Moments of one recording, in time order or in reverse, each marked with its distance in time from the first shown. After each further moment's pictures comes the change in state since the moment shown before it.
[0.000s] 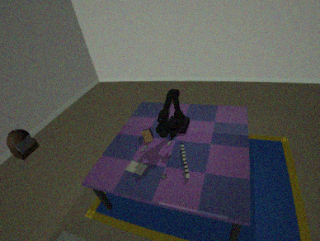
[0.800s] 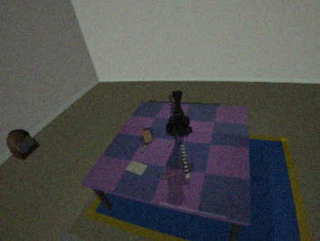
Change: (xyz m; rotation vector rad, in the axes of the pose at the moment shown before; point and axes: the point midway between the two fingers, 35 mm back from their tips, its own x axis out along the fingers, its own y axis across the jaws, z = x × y) arm -0.055 0.145 -0.001 -0.560 0.001 0.014
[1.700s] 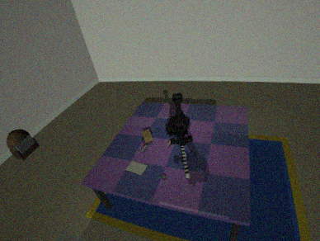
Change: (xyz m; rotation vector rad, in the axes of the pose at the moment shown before) arm 0.104 0.000 -0.005 -0.003 -0.001 0.000
